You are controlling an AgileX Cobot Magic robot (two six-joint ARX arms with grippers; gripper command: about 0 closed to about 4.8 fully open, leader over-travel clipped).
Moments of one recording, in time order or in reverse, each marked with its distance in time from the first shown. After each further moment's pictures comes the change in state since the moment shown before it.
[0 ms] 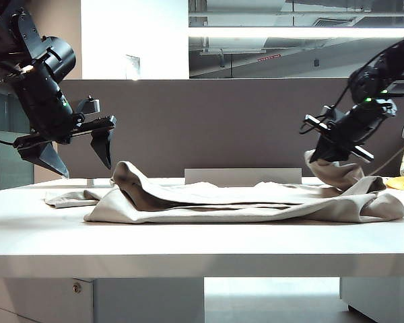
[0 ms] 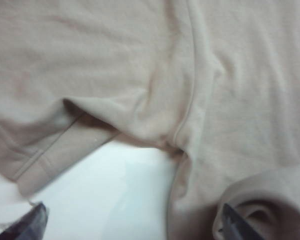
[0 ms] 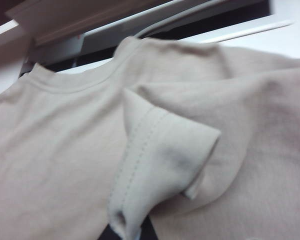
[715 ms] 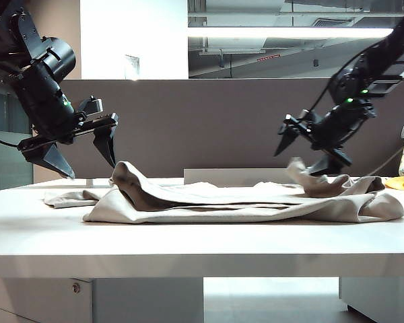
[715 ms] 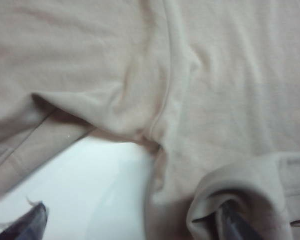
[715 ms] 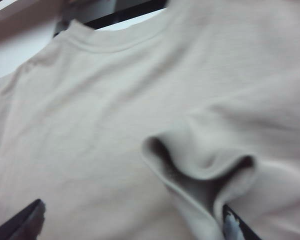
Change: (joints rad) left arm 0.000 0.000 0.000 -0.008 0.068 -0.001; right arm 0.072 0.000 0.001 -0.060 -0.056 0.015
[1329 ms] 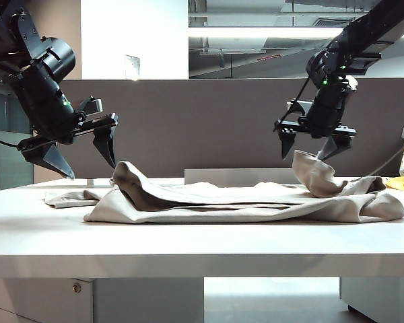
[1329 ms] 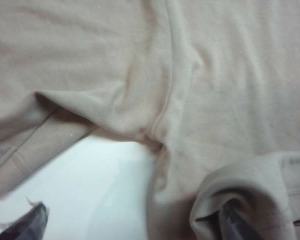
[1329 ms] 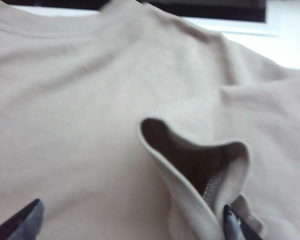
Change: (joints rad) left arm 0.000 0.000 0.000 -0.002 0.000 0.000; right arm 0.063 -0.002 0.161 -0.244 0.437 -0.300
